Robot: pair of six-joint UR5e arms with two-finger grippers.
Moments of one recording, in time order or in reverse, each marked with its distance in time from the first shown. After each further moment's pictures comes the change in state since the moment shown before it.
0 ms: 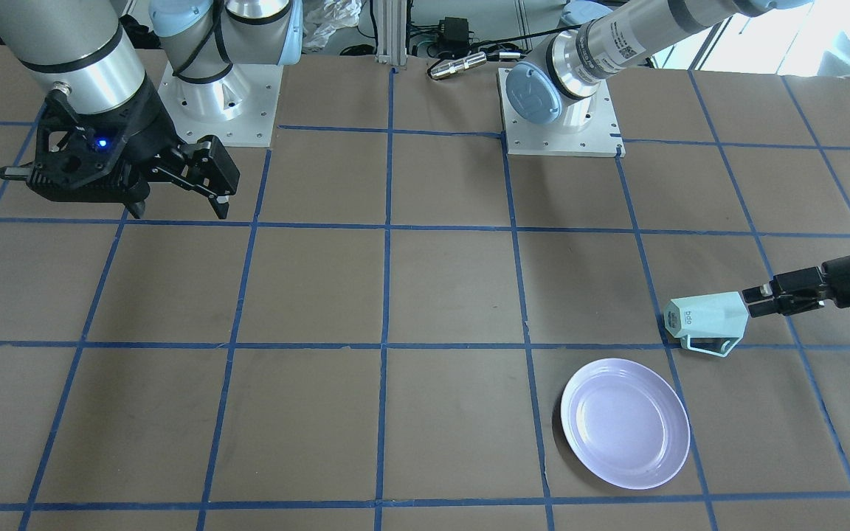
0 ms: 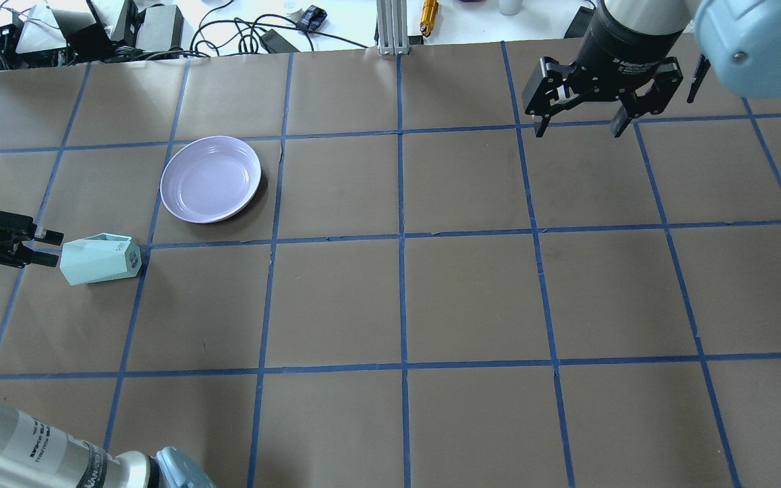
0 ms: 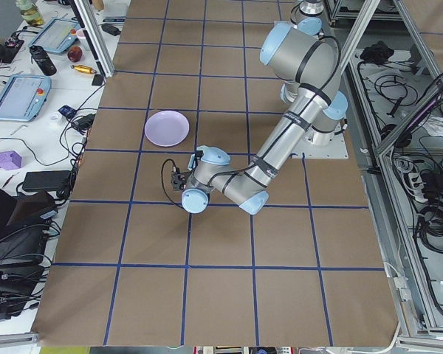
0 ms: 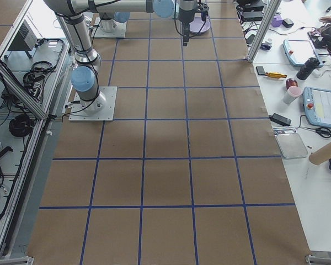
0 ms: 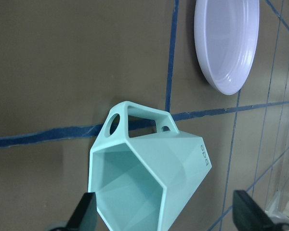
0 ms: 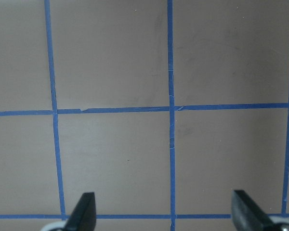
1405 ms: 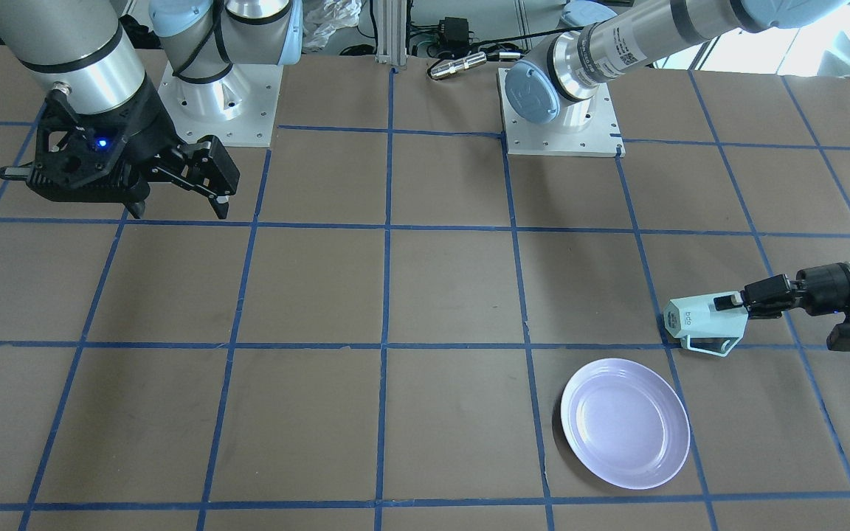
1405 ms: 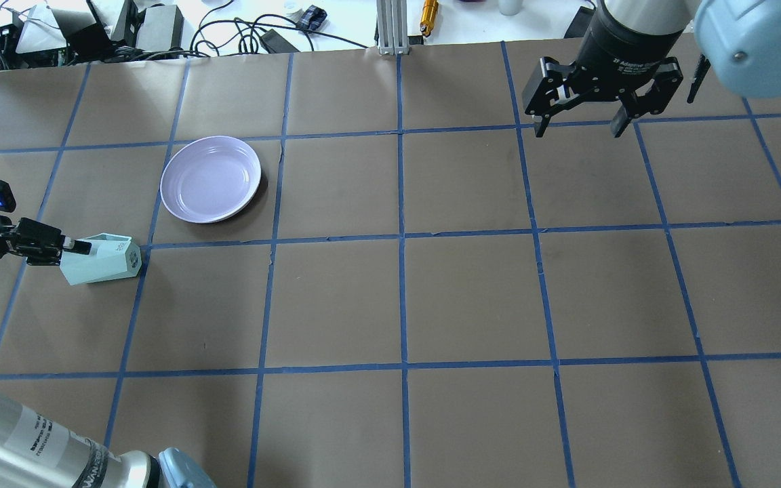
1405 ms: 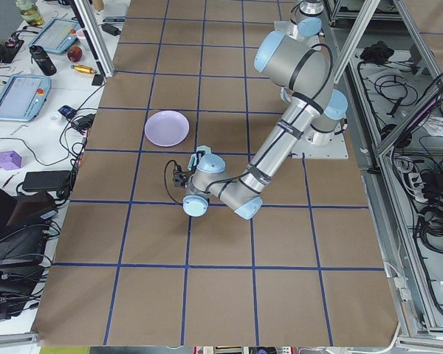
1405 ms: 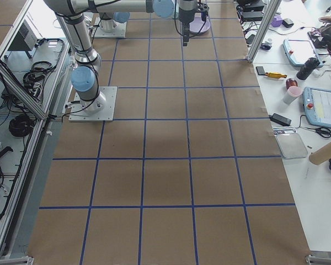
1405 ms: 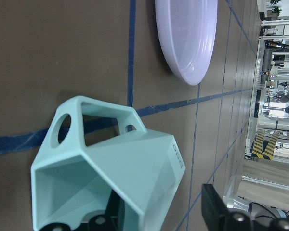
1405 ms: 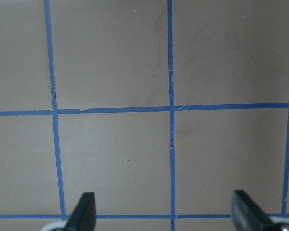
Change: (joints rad) left arm -0.016 -0.054 0.006 -0.110 -0.073 0.113; right arm 0.000 0.000 0.000 0.000 0.000 0.000
